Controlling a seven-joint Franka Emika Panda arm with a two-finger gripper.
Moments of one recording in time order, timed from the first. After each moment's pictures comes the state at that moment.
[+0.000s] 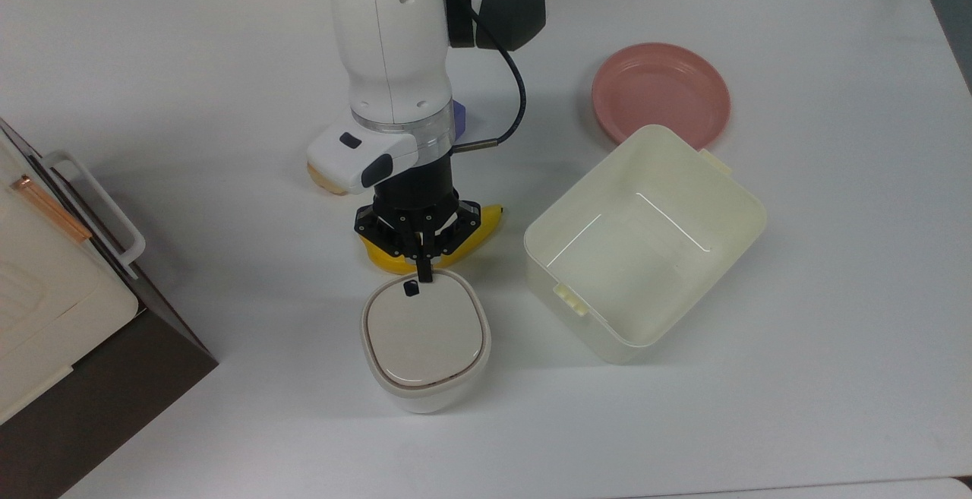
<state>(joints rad) 0.12 0.51 -0.11 -1.45 0.12 2.35 -0.06</state>
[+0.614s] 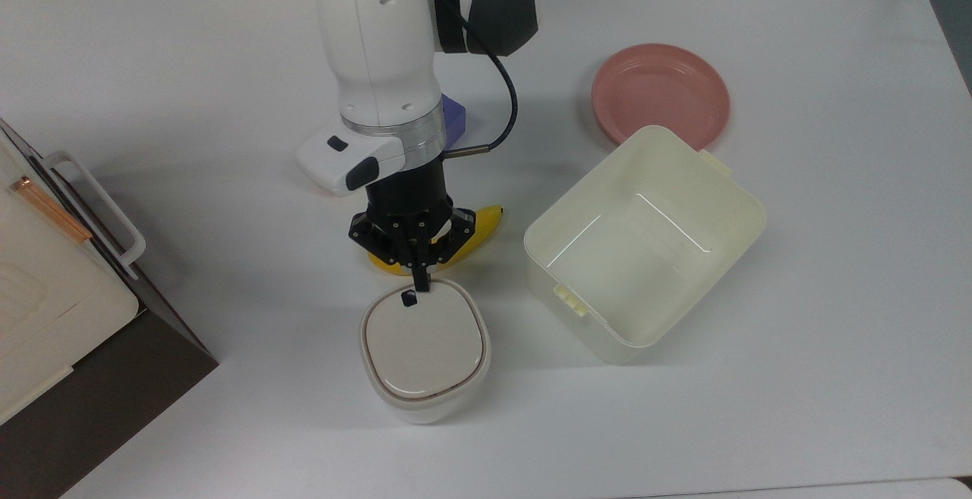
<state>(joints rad) 0.11 0.52 -0.11 -1.45 0.18 2.40 -0.06</state>
